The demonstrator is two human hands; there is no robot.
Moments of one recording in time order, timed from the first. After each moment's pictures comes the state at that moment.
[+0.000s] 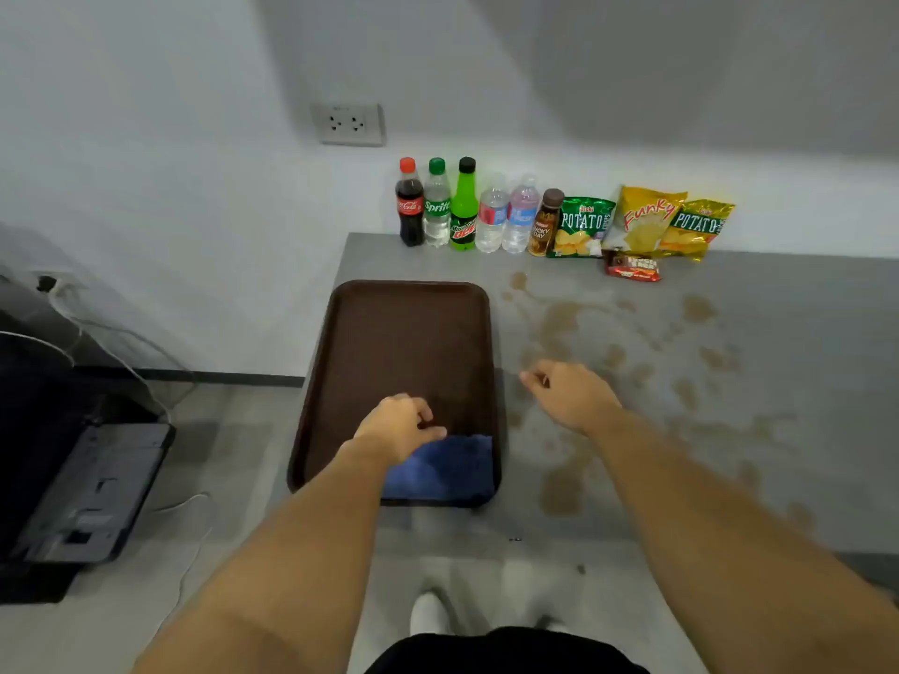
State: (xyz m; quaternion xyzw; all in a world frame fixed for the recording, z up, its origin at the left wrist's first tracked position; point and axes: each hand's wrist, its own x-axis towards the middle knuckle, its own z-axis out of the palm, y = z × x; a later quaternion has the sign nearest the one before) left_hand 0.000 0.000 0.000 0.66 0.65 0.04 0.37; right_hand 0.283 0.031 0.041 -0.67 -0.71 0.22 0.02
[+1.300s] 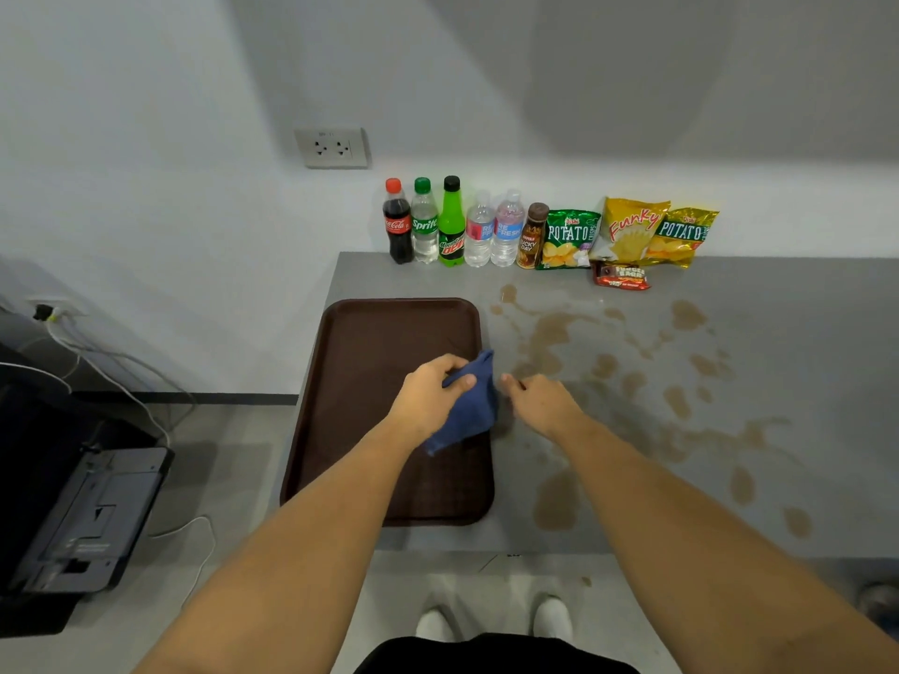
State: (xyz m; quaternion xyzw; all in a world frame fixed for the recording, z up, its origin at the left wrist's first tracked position) left_hand 0.058 0.034 0.052 0.64 0.60 0.23 0.41; right_hand 0.255 0.036 0.043 -0.72 -0.58 0.36 0.07
